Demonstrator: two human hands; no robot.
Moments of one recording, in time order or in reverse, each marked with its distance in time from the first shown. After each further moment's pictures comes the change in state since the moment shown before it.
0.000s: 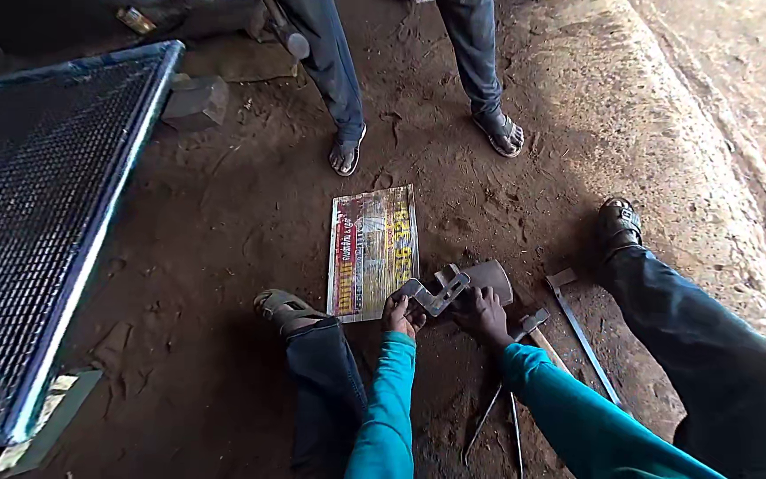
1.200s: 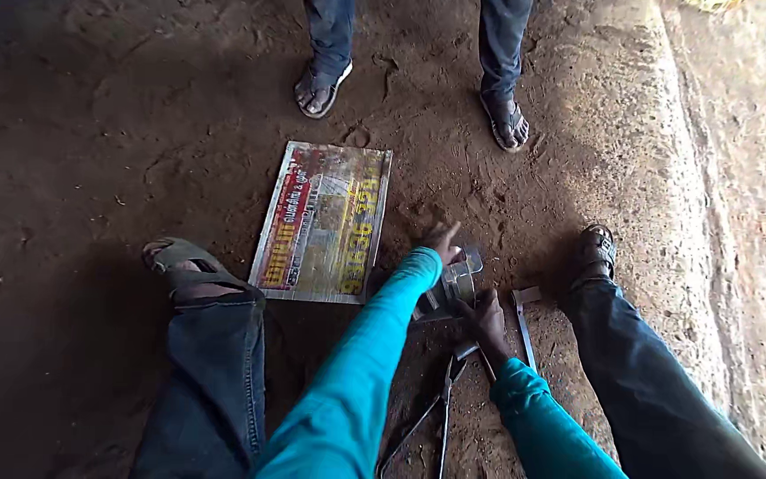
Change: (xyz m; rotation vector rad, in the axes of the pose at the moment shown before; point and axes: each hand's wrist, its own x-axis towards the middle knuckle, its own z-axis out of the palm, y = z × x) left_hand 0.080 -0.008 0.185 1.406 -0.608 0.584; right_hand 0.035 0.083 -0.038 0.244 0.040 0.256
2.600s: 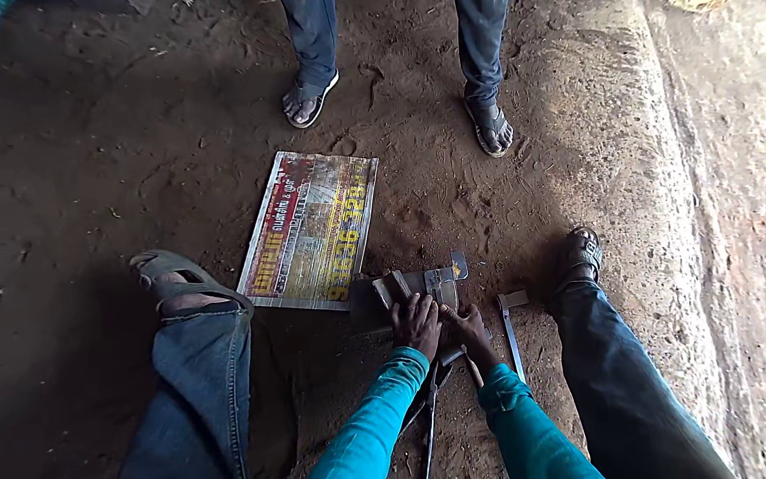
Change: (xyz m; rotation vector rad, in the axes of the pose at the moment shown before) left_hand -0.133 0.014 0.112 0.375 0.257 -0.094; right_hand 0.026 0.046 0.017 0.491 -0.245 0.092
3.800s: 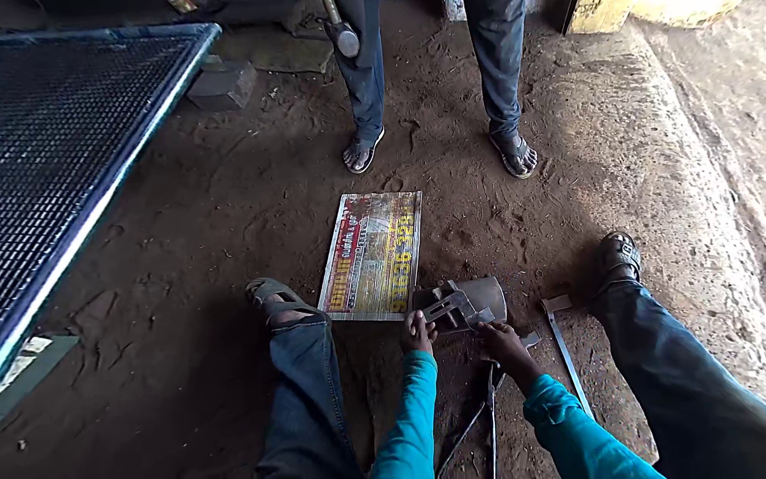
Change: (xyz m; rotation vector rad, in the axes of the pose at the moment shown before) left_hand -0.025 -0.097 -0.018 -1.430 0.339 -0.844; right_hand -0.070 -0.033 0.045 0.404 -0.168 0.083
